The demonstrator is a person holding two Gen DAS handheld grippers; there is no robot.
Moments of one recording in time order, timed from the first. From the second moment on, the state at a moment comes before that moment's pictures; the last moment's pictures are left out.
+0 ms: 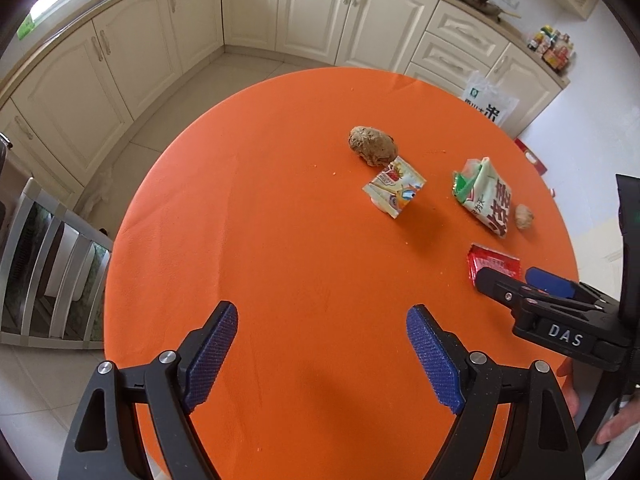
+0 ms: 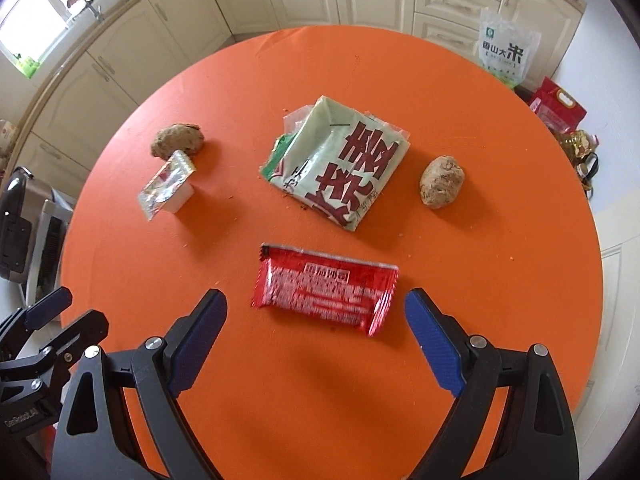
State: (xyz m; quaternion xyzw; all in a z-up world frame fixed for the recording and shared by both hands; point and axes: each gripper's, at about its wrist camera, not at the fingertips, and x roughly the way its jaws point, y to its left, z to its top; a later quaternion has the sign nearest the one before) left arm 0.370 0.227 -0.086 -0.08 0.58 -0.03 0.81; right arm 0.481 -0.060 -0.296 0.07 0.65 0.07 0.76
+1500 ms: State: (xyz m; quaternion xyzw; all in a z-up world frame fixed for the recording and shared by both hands) left arm 0.361 0.212 -0.086 -0.08 0.57 -0.06 0.82; right arm 0.484 -0.076 -0.287 0.20 0.65 -0.02 0.73
